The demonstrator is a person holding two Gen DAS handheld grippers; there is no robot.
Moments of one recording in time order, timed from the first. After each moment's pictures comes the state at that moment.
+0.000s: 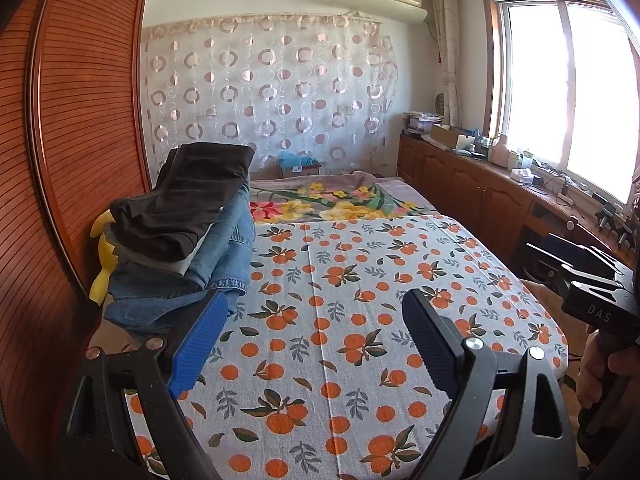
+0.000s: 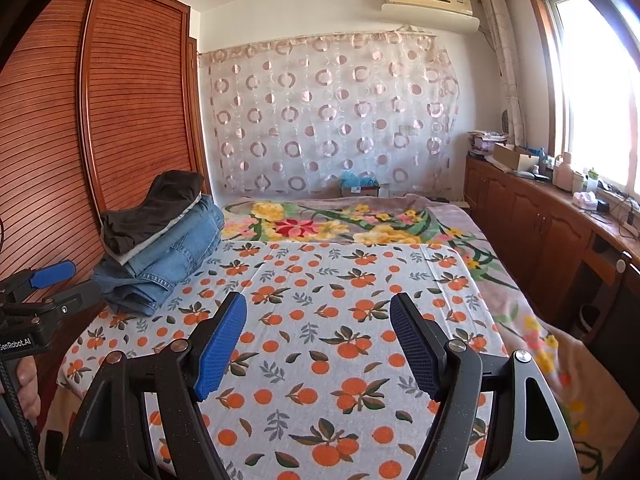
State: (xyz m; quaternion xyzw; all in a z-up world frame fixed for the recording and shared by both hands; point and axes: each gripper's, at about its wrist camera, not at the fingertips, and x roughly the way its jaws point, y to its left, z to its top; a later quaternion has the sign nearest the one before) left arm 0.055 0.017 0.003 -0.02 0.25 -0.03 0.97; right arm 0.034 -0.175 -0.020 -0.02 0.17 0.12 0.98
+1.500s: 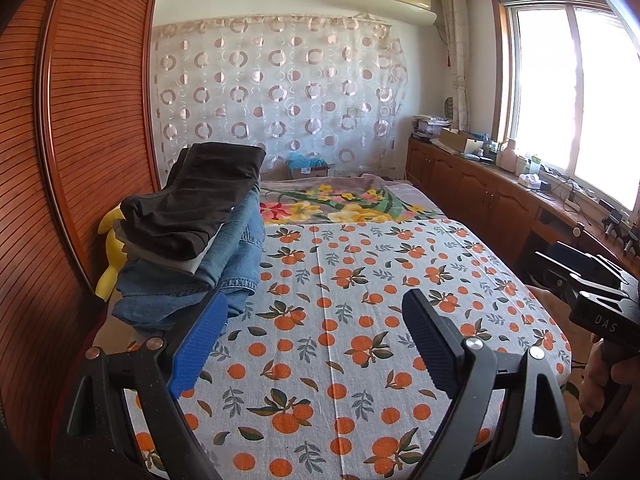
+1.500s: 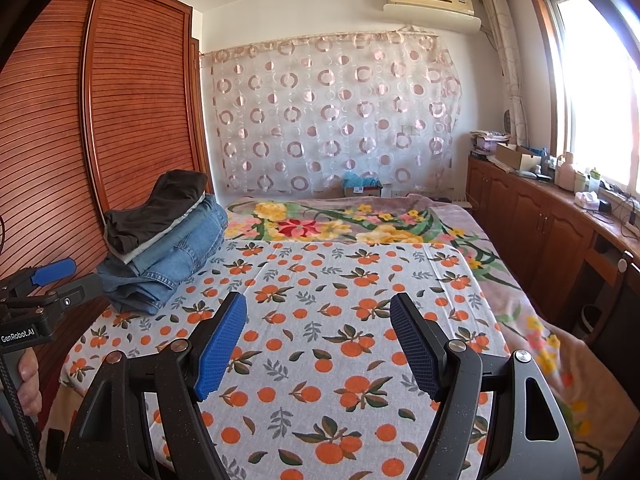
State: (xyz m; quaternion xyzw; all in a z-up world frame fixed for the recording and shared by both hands) left arm 0.054 0.023 0.003 -0.03 0.25 -0.02 0.97; right arm 0.035 -0.179 -0.024 -0.02 0.17 0.13 0.98
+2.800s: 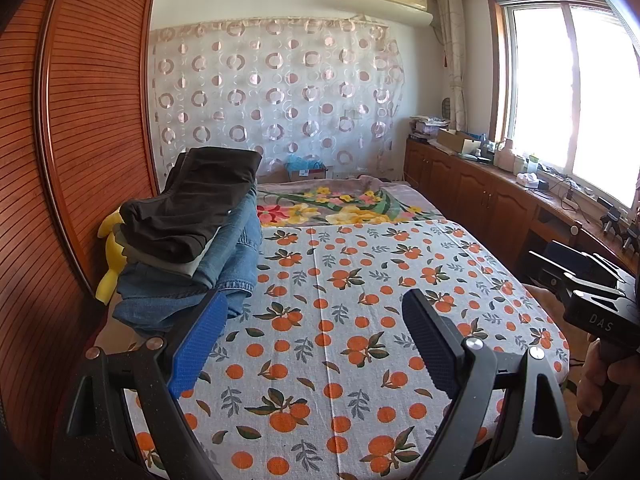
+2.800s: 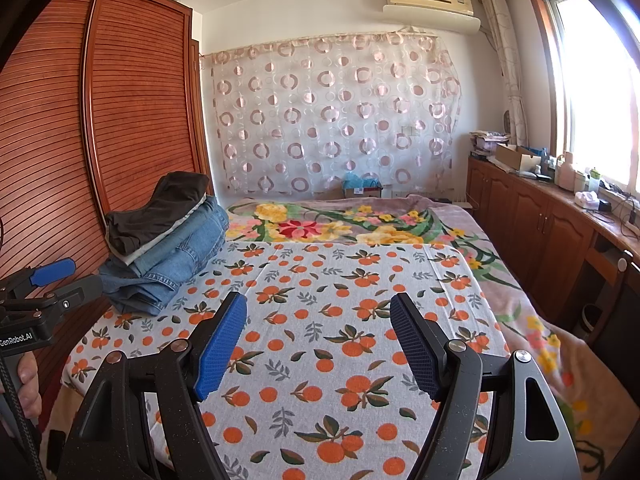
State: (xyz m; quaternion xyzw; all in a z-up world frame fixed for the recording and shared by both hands) left arm 0.052 0.022 0.005 -0.02 0.24 -0.02 0.97; right arm 0.036 -0.179 -0.024 -0.02 0.17 0.13 0.98
